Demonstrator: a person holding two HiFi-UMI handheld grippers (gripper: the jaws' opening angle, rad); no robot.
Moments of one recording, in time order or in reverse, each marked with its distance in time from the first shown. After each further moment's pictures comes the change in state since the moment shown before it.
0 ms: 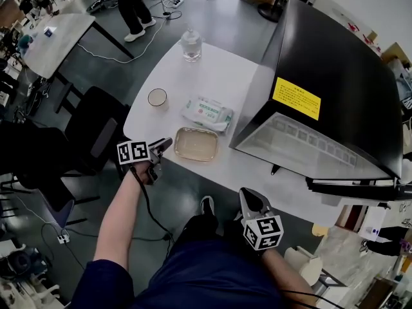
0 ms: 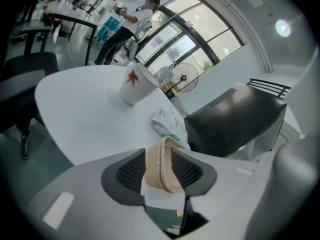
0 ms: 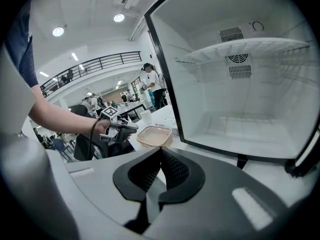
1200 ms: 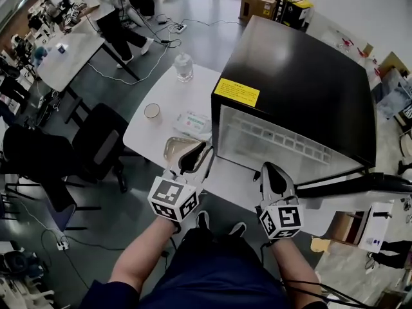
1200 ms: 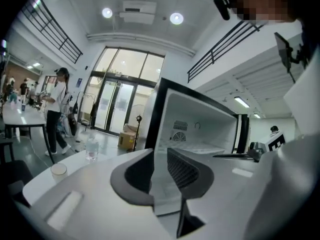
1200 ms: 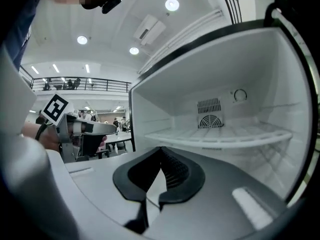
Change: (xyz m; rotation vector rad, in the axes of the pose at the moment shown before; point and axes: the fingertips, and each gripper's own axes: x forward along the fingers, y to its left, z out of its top) left arm -0.052 -0.362 -0.020 0.716 -0.532 -0.055; right arm -0.102 -0.088 0.154 -0.145 -0.458 -0.095
